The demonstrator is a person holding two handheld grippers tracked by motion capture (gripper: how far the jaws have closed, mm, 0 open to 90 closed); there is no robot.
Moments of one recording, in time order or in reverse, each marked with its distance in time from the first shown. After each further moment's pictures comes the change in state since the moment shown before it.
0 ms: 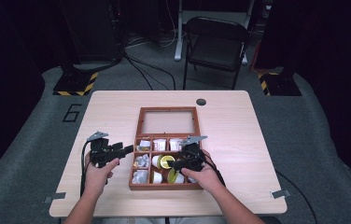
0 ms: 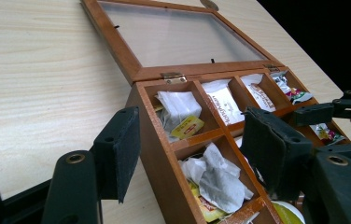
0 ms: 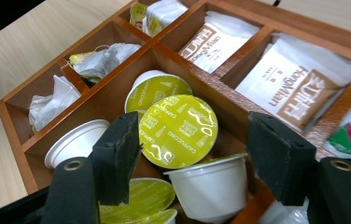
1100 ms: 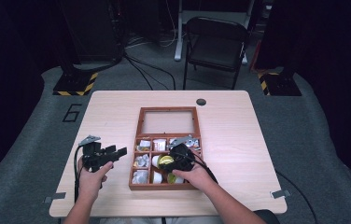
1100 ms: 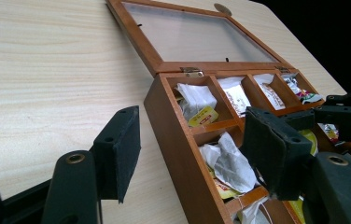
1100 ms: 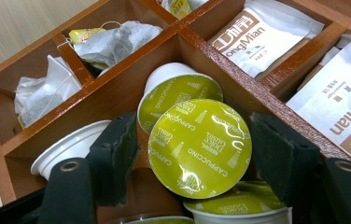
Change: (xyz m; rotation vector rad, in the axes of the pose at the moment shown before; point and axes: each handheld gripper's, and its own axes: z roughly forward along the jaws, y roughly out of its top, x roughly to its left) left arm 0.009 -0.010 -0.018 -0.018 0.040 -0.025; right arm 0.015 0.010 0.030 0.105 0.005 -0.108
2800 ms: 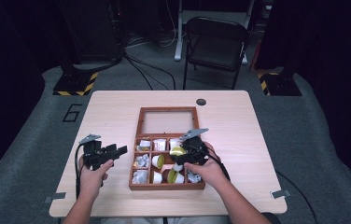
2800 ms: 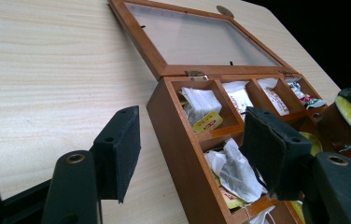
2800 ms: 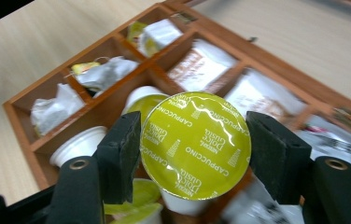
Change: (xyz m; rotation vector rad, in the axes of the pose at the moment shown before) left arm 0.005 0.003 0.008 -0.004 -0.011 -0.019; right arm -0.013 0.008 -0.059 -0.085 -0.068 0.023
